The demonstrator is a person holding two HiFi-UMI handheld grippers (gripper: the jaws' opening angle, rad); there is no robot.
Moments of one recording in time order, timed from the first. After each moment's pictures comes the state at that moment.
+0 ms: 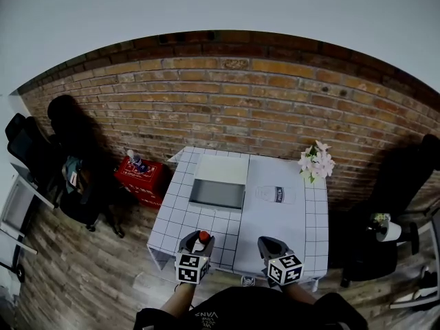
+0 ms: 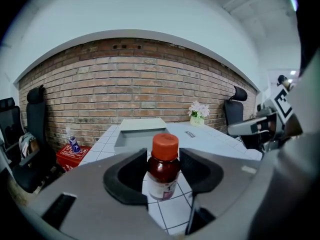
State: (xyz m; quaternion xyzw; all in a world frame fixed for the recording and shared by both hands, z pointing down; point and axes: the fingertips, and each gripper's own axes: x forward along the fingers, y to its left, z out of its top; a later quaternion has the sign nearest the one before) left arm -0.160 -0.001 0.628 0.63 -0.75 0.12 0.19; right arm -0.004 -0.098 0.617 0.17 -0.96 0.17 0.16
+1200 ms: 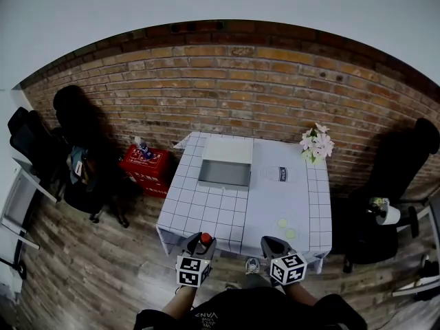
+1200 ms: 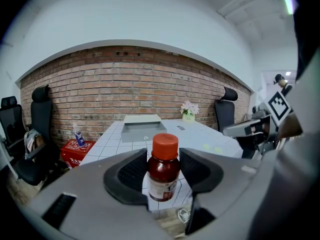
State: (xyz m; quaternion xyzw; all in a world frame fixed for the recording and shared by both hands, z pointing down) left arm -0.118 0.106 0.627 0.64 -0.74 0.12 0.19; right arm 0.037 0.001 0.628 0.18 -0.95 0.17 0.17
